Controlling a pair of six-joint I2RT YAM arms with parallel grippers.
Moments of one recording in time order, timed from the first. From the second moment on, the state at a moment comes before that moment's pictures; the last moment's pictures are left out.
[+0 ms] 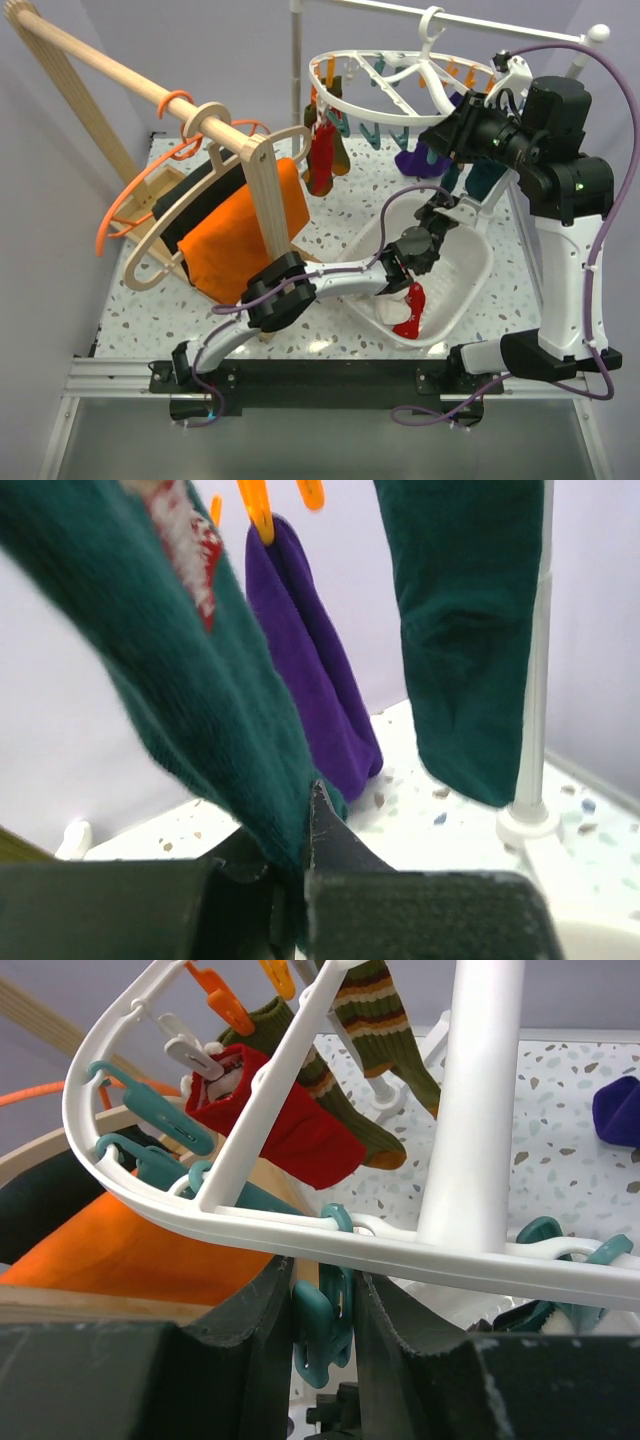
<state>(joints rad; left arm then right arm) -1.19 2.42 1.94 0.88 -0.73 0.51 0.18 1.39 2.11 -1.05 -0.37 0.37</state>
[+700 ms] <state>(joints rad) -1.32 1.95 1.50 0.82 -0.62 0.43 0.18 1.34 2.09 -1.15 -0.35 0.31</state>
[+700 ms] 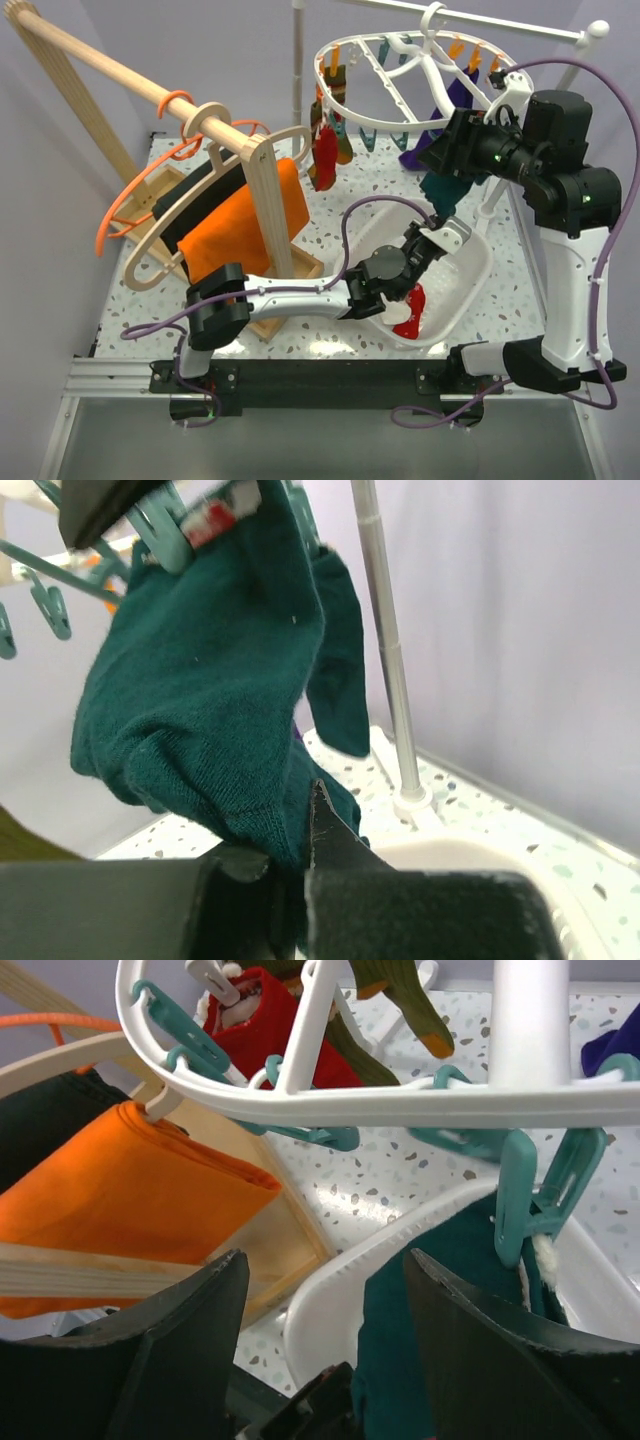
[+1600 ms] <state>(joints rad) -1.31 1.88 1.41 0.72 -0.56 0.34 0.18 1.40 2.21 -1.23 -0.08 0.19</state>
